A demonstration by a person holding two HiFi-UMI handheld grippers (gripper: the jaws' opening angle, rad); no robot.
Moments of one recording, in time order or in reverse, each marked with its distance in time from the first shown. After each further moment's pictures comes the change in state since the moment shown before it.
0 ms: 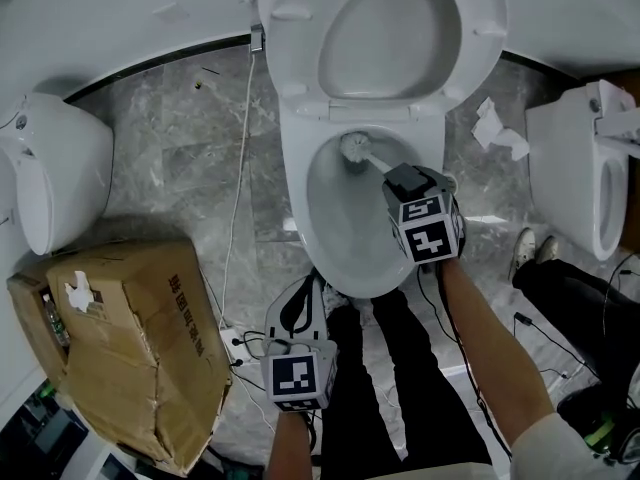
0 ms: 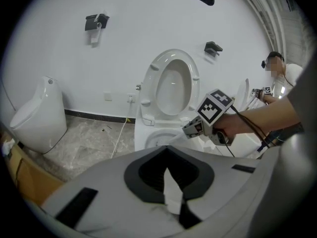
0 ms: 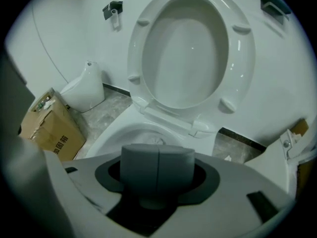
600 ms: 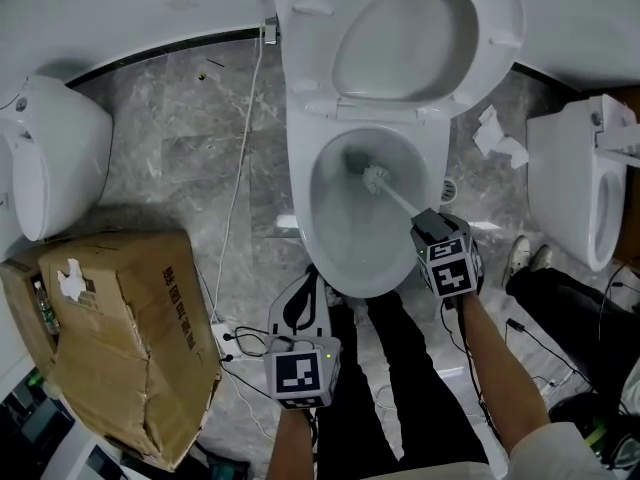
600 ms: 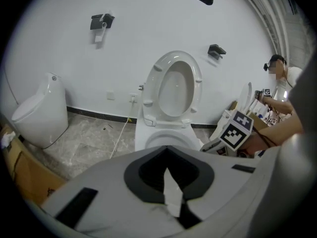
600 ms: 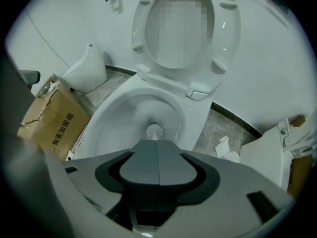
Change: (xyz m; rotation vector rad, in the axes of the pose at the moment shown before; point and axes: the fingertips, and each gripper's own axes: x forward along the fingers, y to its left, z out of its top) left arm 0.003 -0.001 0.000 -0.043 -0.025 0.012; right arm -0.020 -0.012 -0.113 -0.042 0.207 0.011
